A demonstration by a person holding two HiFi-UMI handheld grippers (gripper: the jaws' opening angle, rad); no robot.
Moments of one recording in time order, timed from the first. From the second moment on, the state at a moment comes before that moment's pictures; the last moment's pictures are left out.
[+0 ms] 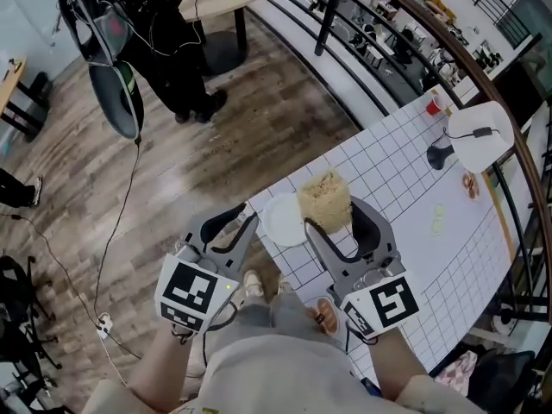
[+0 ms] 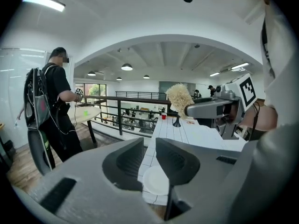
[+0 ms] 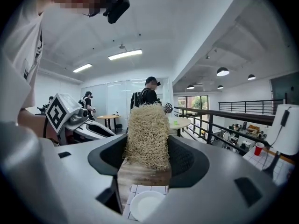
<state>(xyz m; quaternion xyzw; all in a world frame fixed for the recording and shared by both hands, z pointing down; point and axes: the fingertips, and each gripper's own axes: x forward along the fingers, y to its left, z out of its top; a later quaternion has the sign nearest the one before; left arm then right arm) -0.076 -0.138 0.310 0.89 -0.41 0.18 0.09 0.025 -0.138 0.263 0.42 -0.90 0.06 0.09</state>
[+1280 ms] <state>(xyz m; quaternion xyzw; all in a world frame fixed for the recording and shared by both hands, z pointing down) -0.053 -0.147 0.603 0.83 -0.29 0.28 0.38 0.035 -0.186 0.450 0.42 -0.87 0.18 0.17</state>
